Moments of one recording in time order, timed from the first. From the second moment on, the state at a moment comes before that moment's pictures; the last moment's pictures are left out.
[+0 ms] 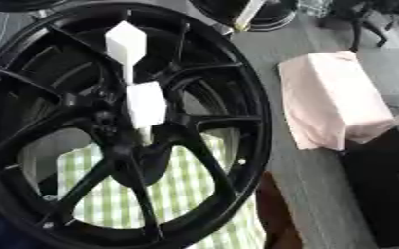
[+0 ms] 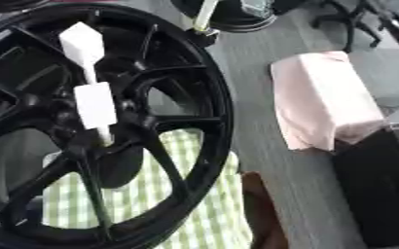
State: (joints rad) left arm -0.21 0.28 -0.09 -1.98 -0.01 0.00 0.23; right arm -0.19 -1.21 -0.19 -1.87 -0.13 -0.10 0.33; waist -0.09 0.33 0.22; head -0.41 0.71
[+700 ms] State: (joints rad) left arm -0.21 0.28 -0.08 -1.98 -0.02 0.00 0.24; right arm 0.22 -0.79 -0.43 -1.88 0.20 -0.03 0.13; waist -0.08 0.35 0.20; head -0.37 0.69
